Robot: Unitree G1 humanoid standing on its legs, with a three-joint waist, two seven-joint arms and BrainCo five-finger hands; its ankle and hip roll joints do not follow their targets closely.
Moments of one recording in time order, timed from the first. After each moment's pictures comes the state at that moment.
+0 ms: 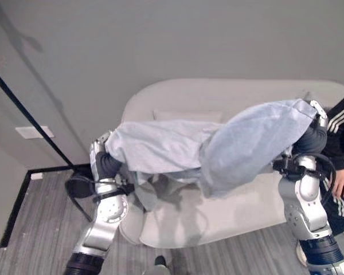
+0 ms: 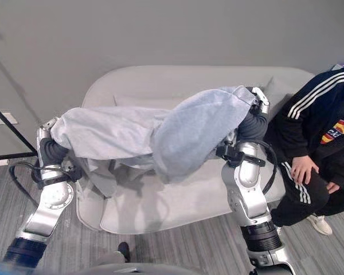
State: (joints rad) left arm 0.00 0.47 -0.04 -0.04 0.22 -0.20 0.67; right arm -0.20 -0.36 0.16 -0.22 0.53 -0.33 -0.47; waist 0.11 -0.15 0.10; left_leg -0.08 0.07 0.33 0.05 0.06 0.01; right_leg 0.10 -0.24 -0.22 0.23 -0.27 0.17
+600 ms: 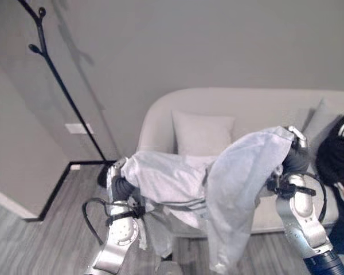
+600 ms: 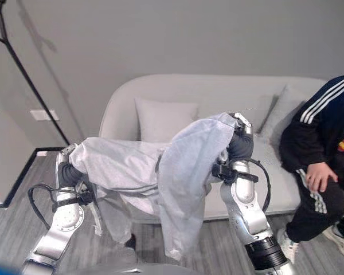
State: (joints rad) left arm 0.15 0.39 -0.16 -0.02 0.22 -0.20 0.64; right arm -0.06 -0.44 0.24 -0.18 0.55 -0.33 -0.43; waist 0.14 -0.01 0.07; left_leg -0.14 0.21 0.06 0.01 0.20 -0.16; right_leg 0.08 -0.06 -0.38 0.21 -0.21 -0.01
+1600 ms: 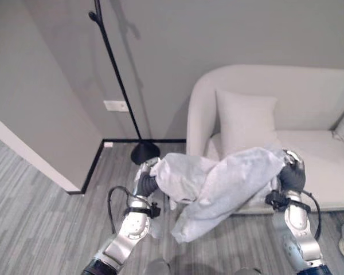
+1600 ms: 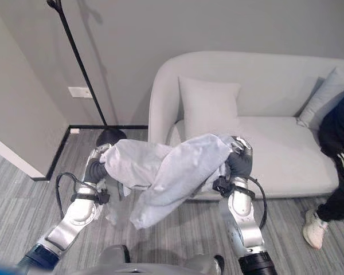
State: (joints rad) left arm -0.01 0.52 -0.37 0.10 0.15 -0.25 0.54; right arm 0.04 -0.29 0.20 -0.10 0.47 -0.26 -0.44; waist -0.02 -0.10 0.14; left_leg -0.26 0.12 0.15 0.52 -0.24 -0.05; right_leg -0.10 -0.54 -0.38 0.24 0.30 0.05
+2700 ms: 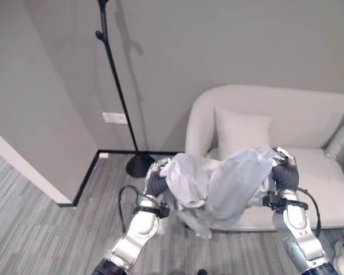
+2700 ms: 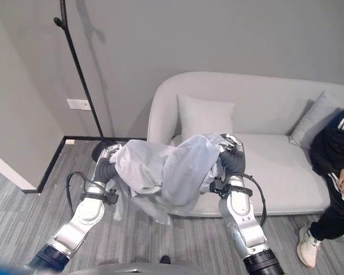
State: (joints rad) left arm 0.00 0.40 -0.39 0.06 0.12 -0.24 0.45; right arm 0.04 -0.38 0.24 -0.08 0.48 -0.29 -0.40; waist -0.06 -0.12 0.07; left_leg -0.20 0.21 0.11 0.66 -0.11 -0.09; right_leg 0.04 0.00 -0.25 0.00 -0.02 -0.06
